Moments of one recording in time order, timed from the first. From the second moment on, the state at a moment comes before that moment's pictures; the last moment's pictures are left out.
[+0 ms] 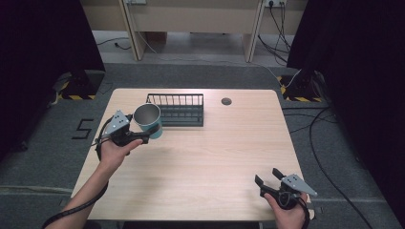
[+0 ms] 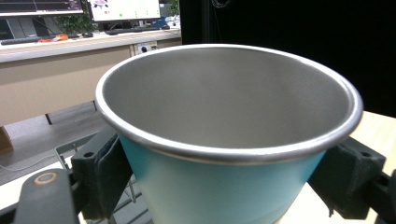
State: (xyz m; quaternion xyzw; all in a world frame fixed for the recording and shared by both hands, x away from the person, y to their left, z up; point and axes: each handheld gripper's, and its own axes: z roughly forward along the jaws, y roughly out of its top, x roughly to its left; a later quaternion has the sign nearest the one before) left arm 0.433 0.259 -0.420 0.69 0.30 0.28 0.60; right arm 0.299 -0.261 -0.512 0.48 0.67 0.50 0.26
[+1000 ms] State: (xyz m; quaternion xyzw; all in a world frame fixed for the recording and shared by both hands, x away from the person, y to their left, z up) left arm 0.455 0.249 -0.408 0.68 0.30 0.28 0.61; right arm 0.300 -0.262 -0.512 0.48 0.67 0.50 0.25
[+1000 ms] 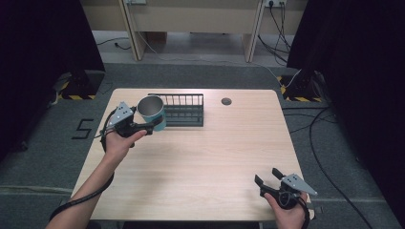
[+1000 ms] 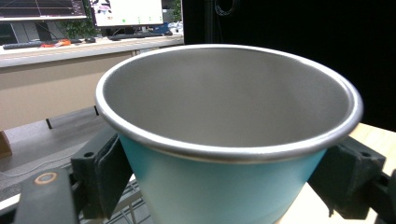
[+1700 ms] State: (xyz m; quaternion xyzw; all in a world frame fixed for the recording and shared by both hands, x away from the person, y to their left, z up) left arm 0.467 0.240 -0.400 0.68 0.30 0.28 0.61; right arm 0.300 -0.262 -0.512 0.48 0.67 0.50 0.25
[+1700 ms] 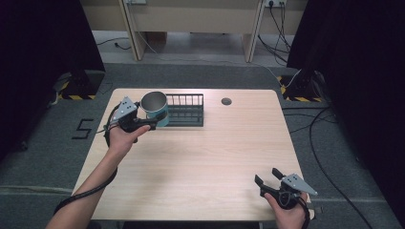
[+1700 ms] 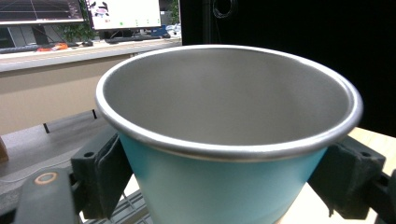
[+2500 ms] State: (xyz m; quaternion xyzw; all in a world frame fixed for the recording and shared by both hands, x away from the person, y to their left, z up) left arm 0.483 0.231 -0.395 0.68 0.30 0.28 0.60; right arm 0.300 -0.262 -0.512 0.48 0.67 0.50 0.25
